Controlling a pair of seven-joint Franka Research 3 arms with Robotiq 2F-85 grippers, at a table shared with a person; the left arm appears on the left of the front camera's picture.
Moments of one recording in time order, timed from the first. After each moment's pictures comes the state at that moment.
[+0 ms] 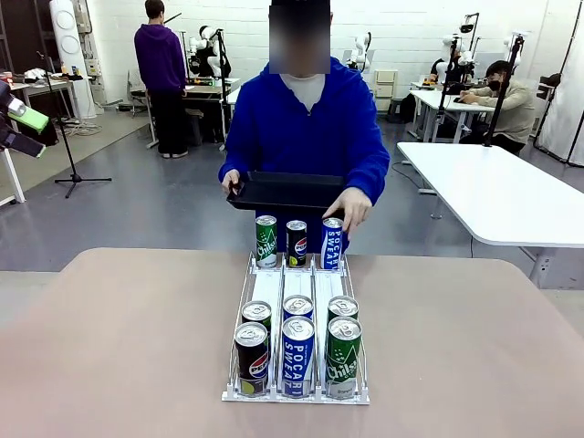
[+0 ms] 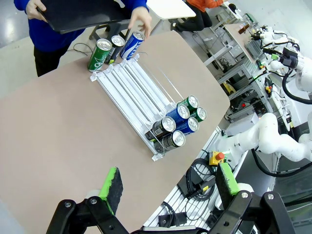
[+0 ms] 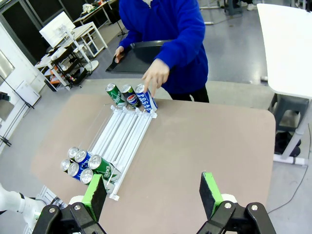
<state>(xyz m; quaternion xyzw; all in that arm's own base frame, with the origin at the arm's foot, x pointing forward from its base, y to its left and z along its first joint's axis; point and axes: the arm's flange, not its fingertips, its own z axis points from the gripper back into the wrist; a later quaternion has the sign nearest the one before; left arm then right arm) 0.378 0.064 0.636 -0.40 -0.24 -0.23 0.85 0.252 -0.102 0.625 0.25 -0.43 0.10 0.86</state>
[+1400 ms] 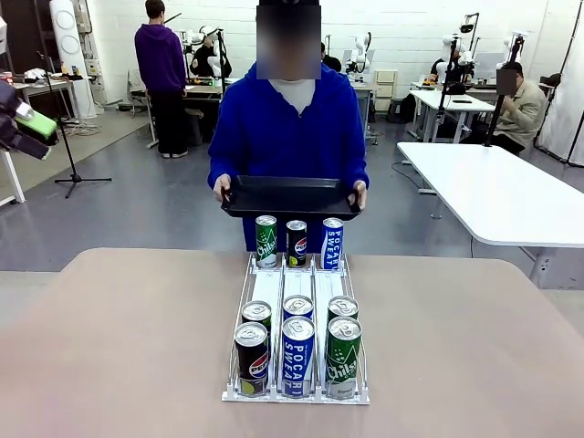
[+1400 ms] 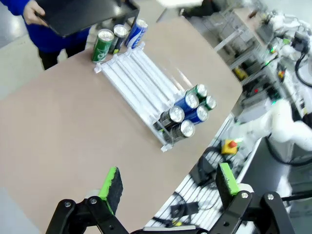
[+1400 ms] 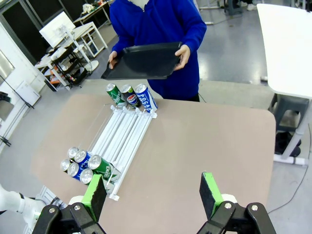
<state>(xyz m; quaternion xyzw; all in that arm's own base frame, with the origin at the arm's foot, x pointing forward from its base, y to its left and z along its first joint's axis) 0.375 0.026 0.642 -0.34 -0.22 -0.27 0.87 0.252 -0.102 0.625 0.25 -0.43 0.10 0.86</state>
